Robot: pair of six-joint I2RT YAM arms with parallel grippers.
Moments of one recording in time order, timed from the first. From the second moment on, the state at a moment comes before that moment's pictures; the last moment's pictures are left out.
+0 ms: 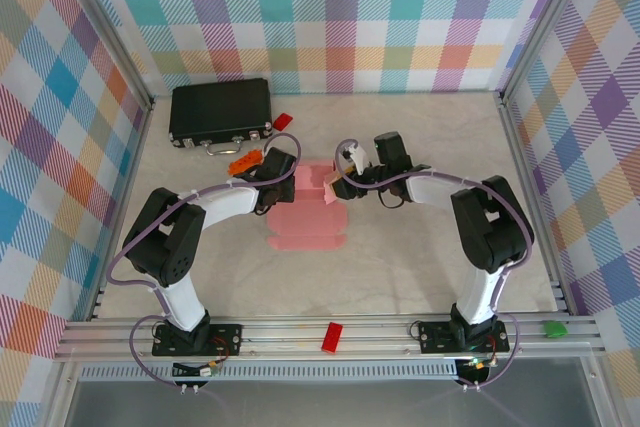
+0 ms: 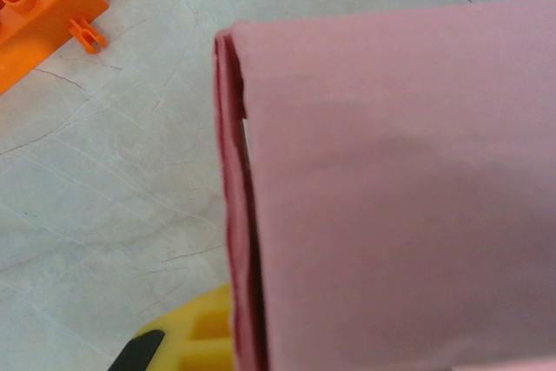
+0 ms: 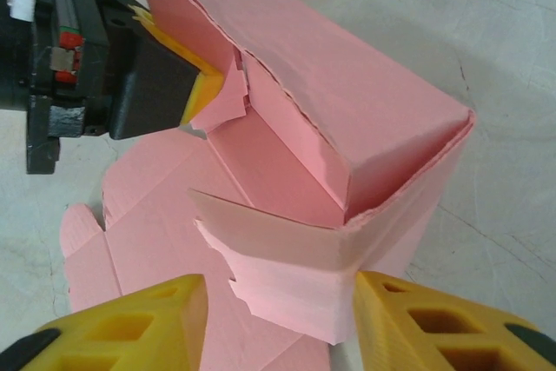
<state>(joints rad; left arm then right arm) -0.52 1.76 1.03 -0.23 -0.26 -0.36 0.45 1.82 1.05 0.03 -0.67 -0.09</state>
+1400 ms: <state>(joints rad) -0.52 1.76 1.03 -0.23 -0.25 -0.39 0.56 1.95 1.19 -0.01 -0.27 -0.05</state>
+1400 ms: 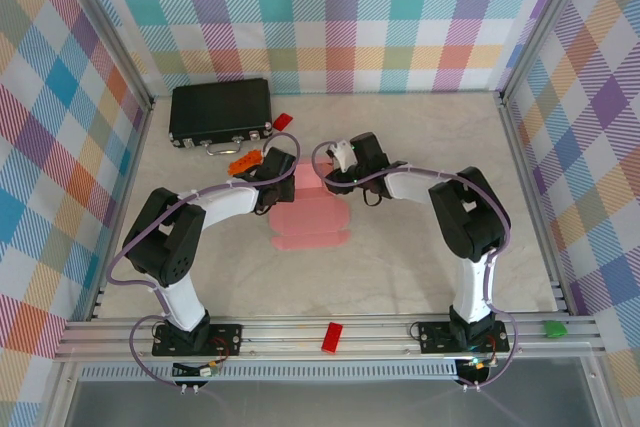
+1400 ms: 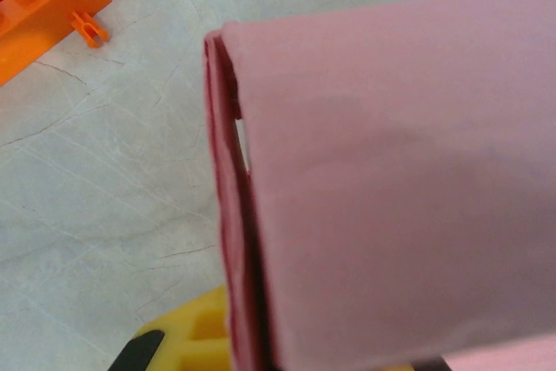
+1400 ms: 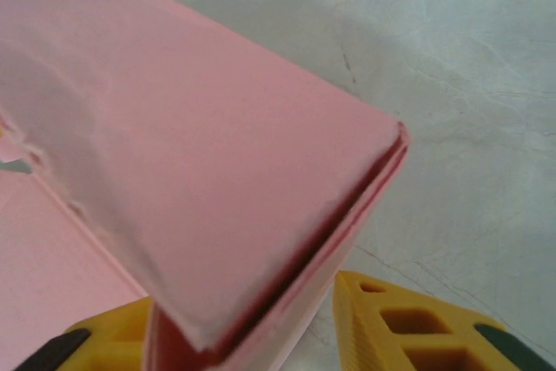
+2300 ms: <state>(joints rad) -0.52 1.75 1.03 -0.24 -0.25 -0.45 0.71 2.05 1.30 -0.05 0.28 0.04</state>
